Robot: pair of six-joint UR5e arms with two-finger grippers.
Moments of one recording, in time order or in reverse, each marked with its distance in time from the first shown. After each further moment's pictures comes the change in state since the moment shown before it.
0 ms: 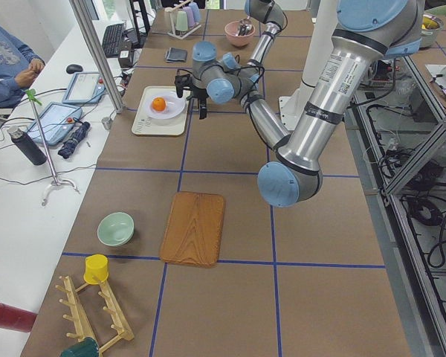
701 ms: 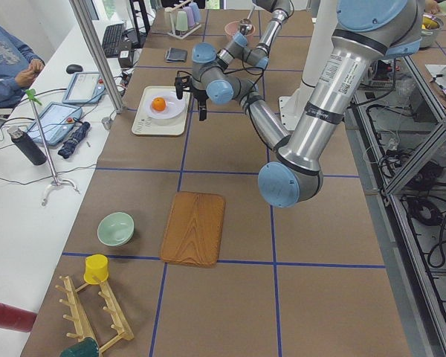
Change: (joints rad) left arm 0.000 0.003 0.008 0.000 0.001 0.014; right arm 0.040 -0.280 0.323 0.005 0.366 -0.529
